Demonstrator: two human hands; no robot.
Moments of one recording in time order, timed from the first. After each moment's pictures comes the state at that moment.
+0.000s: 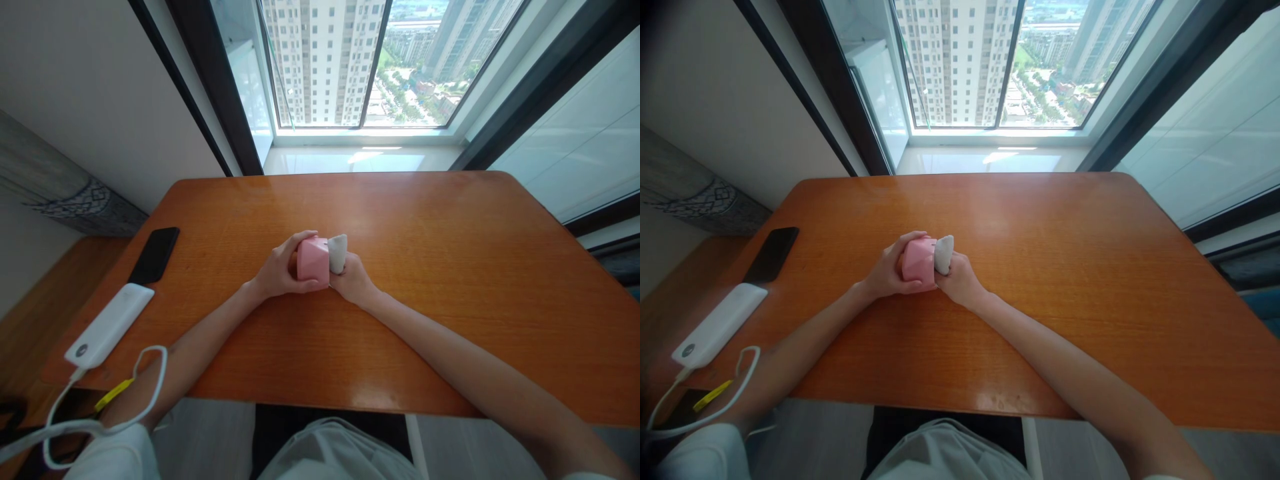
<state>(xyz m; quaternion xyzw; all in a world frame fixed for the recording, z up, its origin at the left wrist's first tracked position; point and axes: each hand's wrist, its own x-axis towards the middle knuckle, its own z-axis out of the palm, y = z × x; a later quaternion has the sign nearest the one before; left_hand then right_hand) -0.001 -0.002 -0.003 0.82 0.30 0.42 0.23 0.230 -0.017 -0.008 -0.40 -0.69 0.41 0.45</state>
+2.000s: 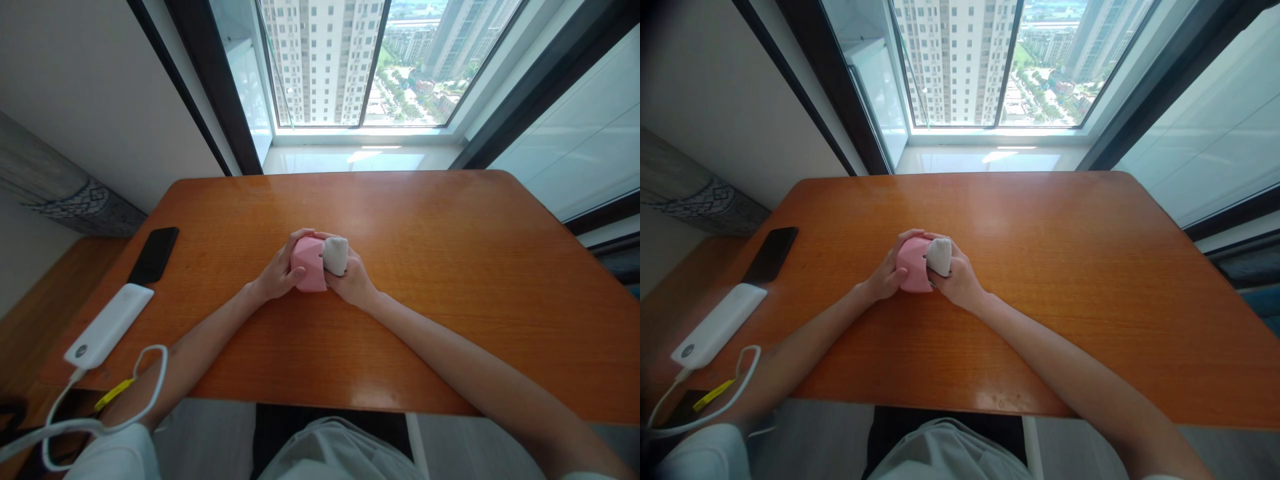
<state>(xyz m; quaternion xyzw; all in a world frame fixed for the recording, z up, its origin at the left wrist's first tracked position) 0.002 -0.004 -0.014 0.77 0.28 0.44 0.36 0.230 -0.020 -0.008 -0.33 -0.72 0.33 0.51</state>
